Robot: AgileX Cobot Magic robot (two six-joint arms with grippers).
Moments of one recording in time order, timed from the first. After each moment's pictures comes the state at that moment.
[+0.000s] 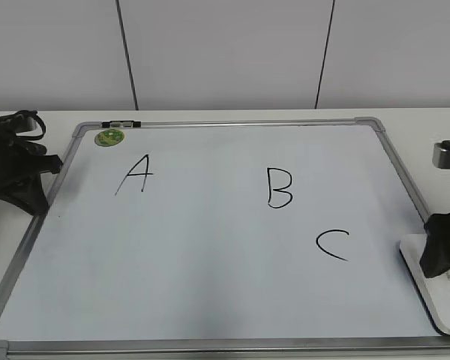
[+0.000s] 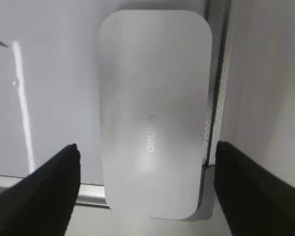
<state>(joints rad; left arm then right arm) 0.01 2.14 -1.45 -0.24 0.92 0.10 0.00 1.56 -0.83 0.15 0.83 -0.16</state>
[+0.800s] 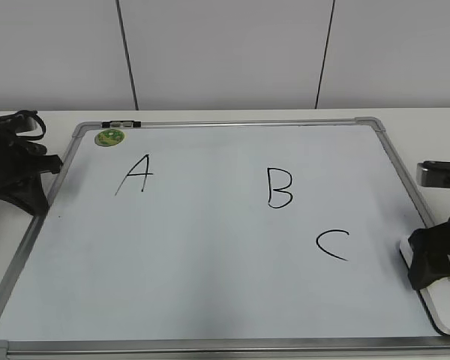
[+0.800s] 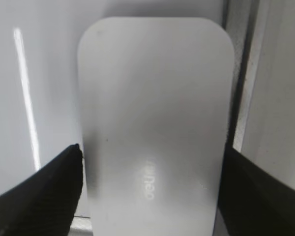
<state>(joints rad) 0.01 2.14 -1.45 -0.24 0.92 0.10 0.00 1.70 -0.84 0.18 0.76 -0.20</state>
